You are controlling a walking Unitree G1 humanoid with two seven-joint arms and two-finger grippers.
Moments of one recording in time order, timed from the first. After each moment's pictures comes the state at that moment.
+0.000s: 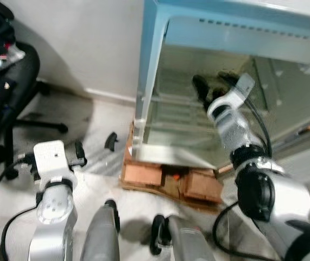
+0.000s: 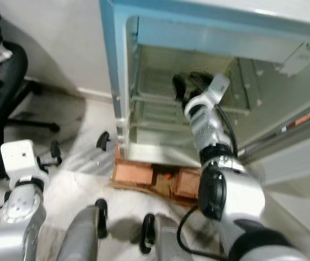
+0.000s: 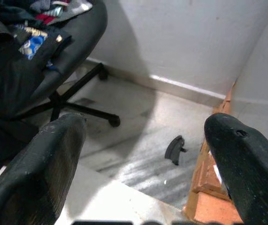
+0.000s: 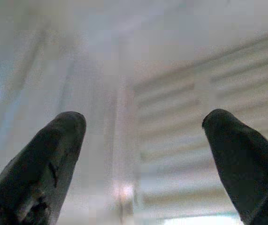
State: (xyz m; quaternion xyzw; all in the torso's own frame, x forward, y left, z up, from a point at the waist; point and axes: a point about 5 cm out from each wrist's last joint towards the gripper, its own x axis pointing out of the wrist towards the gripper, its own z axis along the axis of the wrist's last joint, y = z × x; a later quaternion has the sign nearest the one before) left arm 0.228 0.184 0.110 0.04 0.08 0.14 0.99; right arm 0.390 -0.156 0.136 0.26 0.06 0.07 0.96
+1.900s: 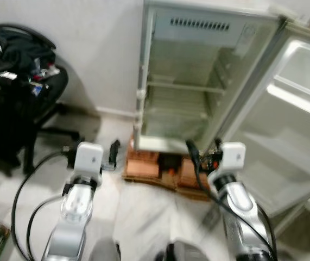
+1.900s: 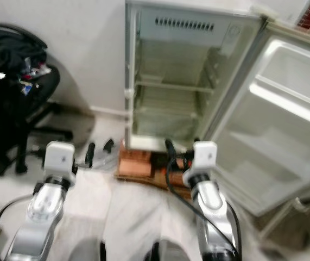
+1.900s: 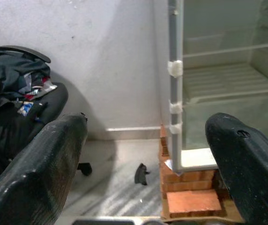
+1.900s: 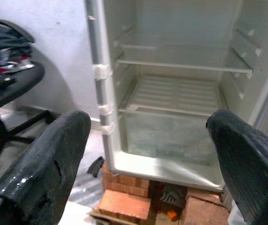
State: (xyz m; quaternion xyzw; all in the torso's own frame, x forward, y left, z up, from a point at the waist) left arm 0.241 0.145 0.088 0.11 0.02 -0.03 0.99; right arm 0.257 -0.145 0.076 0.06 0.03 0.09 0.99
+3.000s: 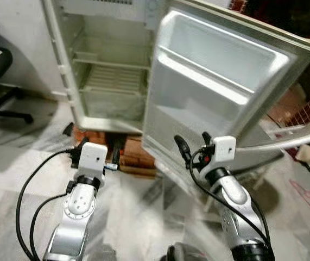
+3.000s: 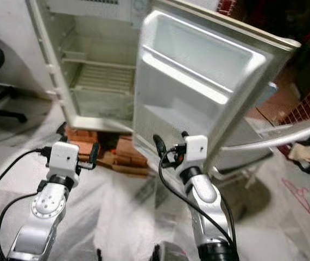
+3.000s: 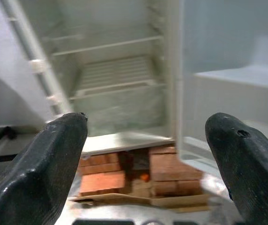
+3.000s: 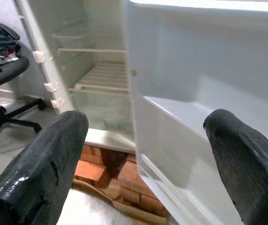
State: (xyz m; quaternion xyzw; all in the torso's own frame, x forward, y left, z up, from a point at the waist) left arm 0.244 0.139 0.085 0.11 0.04 -0.05 0.99; right arm 0.267 -0.129 0.085 0.08 0.03 0.15 0.98
